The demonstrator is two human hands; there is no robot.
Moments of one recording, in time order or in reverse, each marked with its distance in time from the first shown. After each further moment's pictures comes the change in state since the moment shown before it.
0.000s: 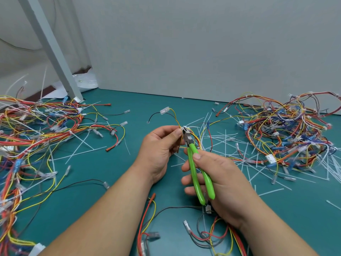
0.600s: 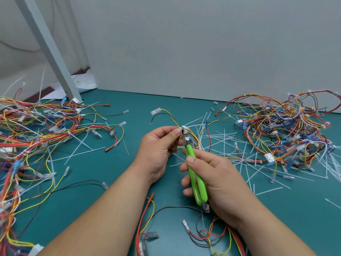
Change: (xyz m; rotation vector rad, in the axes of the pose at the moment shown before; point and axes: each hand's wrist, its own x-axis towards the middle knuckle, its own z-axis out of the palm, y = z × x) left_hand 0.000 0.000 0.000 0.033 0.002 -0.018; right_hand 0.004 0.008 -0.002 -0.072 -0.032 -0.068
